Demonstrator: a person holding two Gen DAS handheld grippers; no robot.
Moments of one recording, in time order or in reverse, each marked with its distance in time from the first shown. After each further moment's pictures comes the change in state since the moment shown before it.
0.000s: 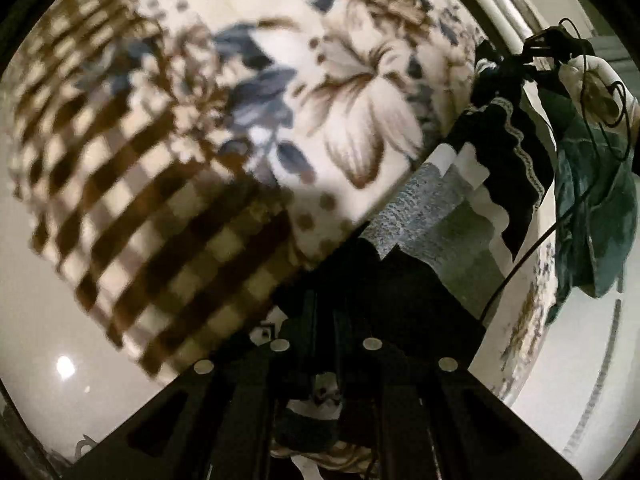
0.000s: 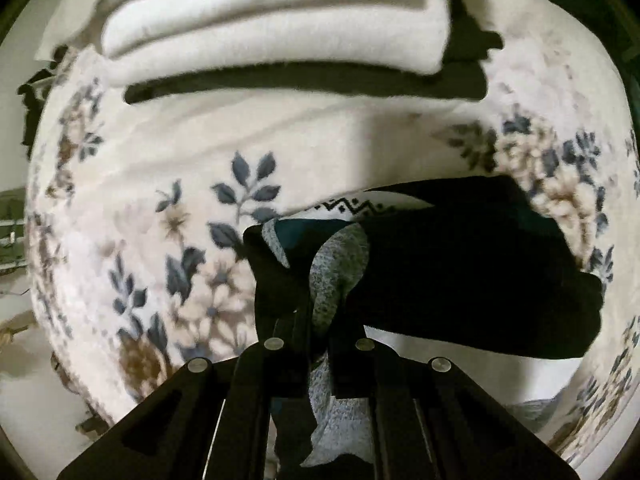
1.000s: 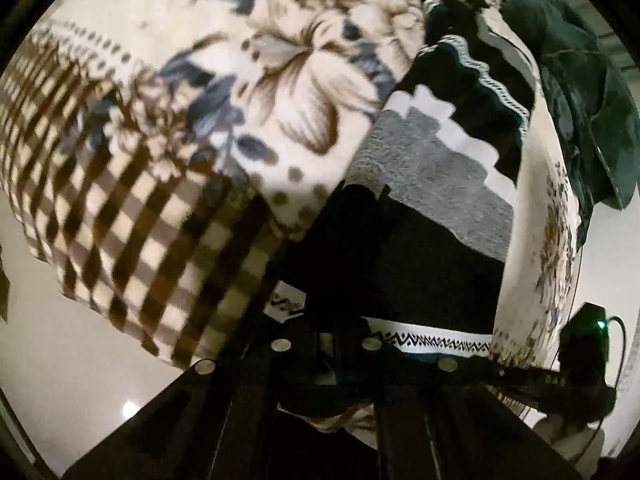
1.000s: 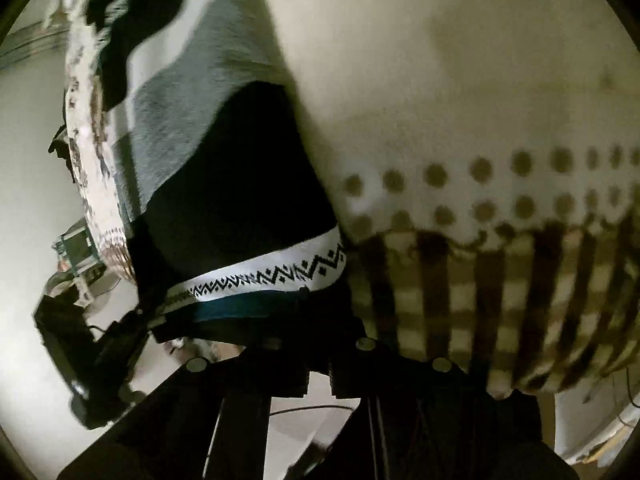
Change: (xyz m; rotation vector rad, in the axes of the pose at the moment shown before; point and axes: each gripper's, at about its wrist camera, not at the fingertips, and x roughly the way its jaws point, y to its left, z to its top) left arm -0.021 -0.042 -0.022 0.286 0.029 0.140; right arm 0.069 -0.152 -0.560 0.374 0.156 0.428
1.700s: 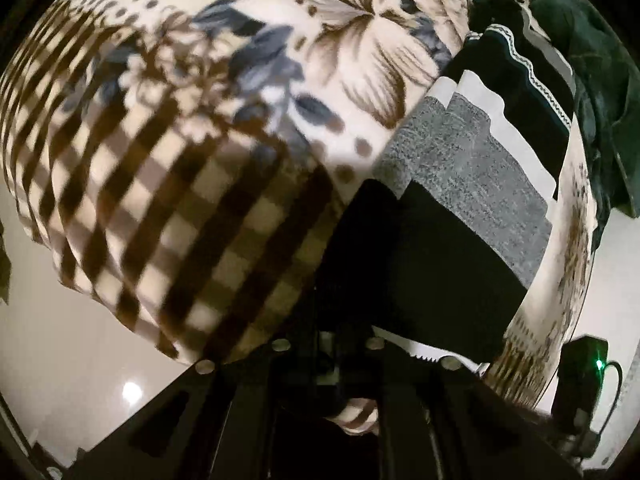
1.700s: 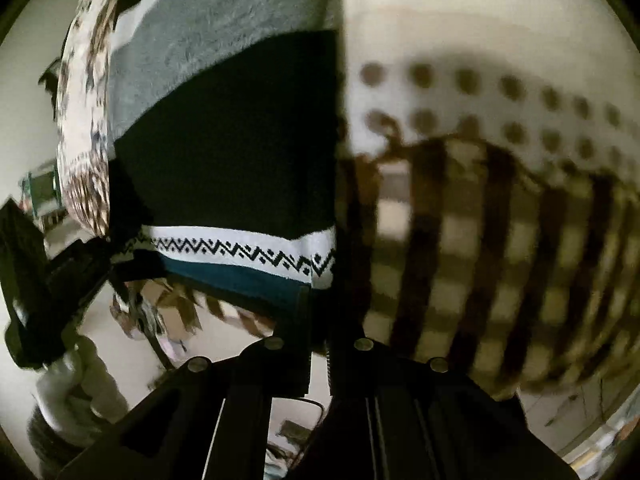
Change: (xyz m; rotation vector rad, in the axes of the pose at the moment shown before) left arm 0.024 0.040 0.001 -0.050 0.087 0.020; right arm 0.025 0.017 -0.025 -0.190 0.108 -0.121
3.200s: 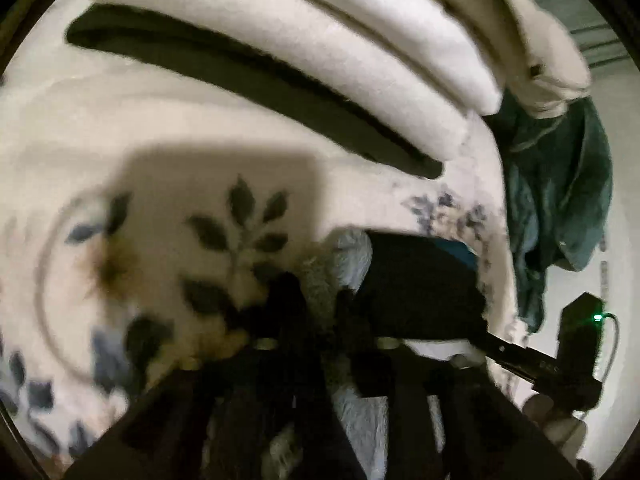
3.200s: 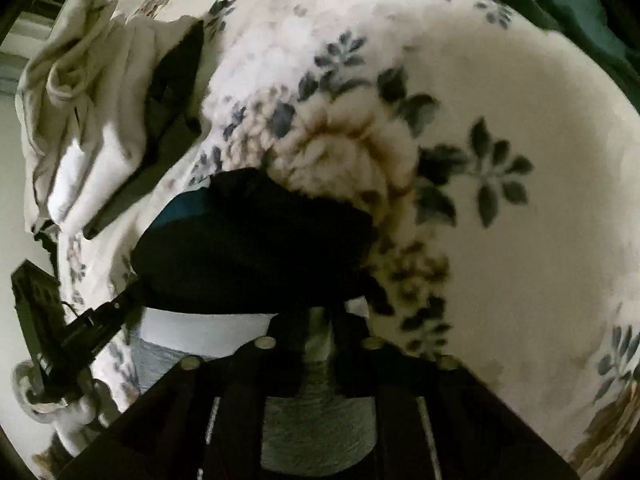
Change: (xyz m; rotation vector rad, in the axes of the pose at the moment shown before) left arm 0.024 -0.214 0.436 0.286 -0.064 -0.306; right arm -0.231 0.012 0.455 0.166 -0.489 -0.003
